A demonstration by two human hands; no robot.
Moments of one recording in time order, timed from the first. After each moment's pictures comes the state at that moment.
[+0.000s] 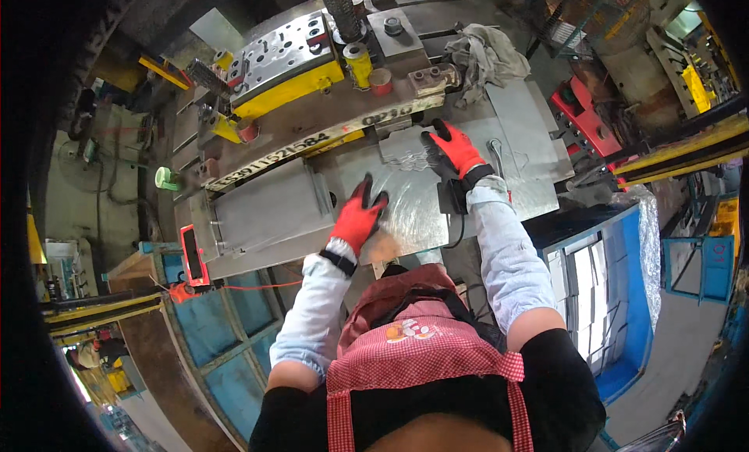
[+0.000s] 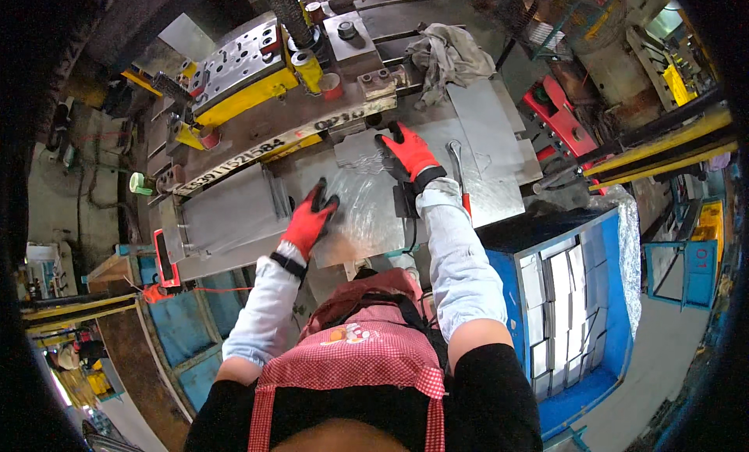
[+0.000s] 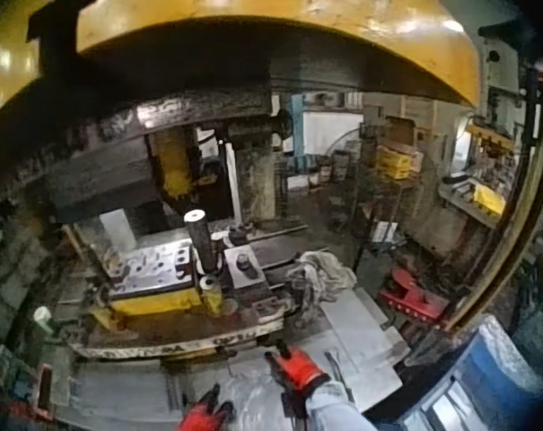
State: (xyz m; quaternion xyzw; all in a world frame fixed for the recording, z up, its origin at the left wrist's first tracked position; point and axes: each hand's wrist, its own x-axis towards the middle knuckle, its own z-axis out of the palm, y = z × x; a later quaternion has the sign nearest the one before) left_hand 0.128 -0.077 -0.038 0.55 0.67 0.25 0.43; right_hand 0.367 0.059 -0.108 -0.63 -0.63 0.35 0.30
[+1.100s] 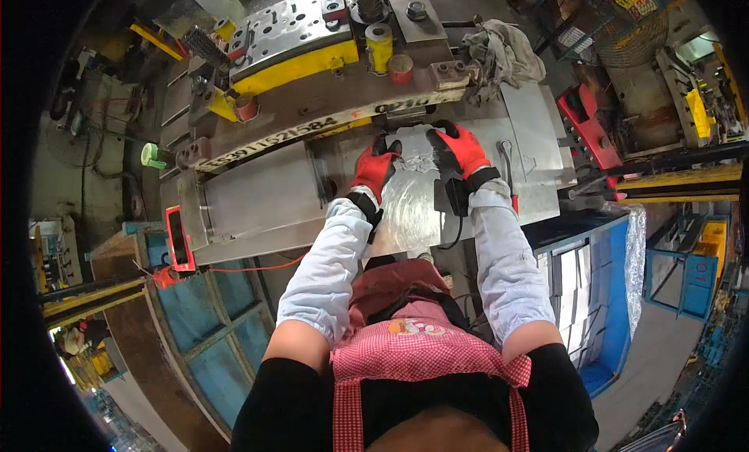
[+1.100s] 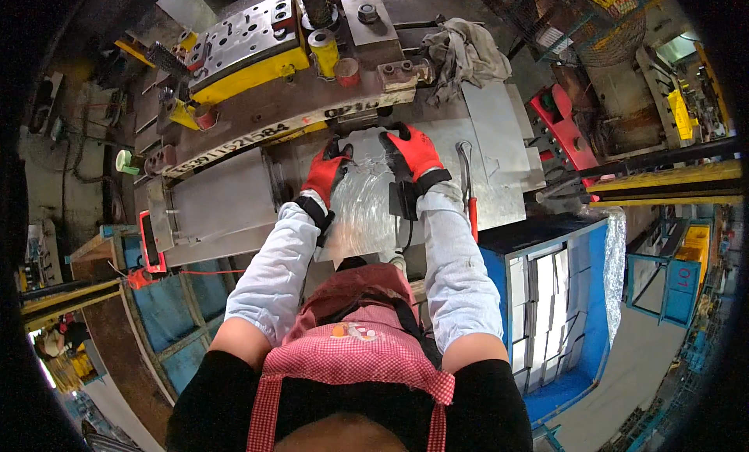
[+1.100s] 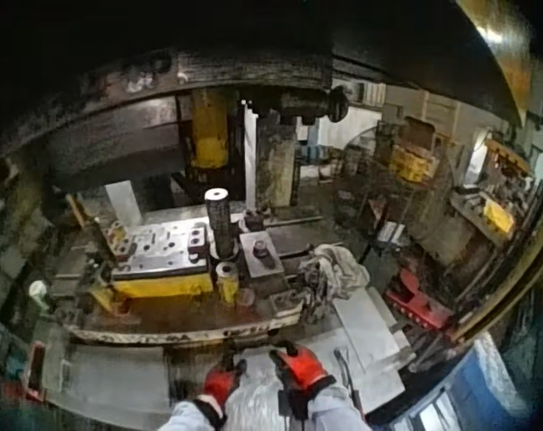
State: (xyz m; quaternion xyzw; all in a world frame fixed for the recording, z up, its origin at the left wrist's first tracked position) left_hand 0.135 0.008 -0.142 0.47 0.58 0.46 0.48; right_hand 0.348 0.049 -0.085 -0.61 -0.59 0.41 0.31
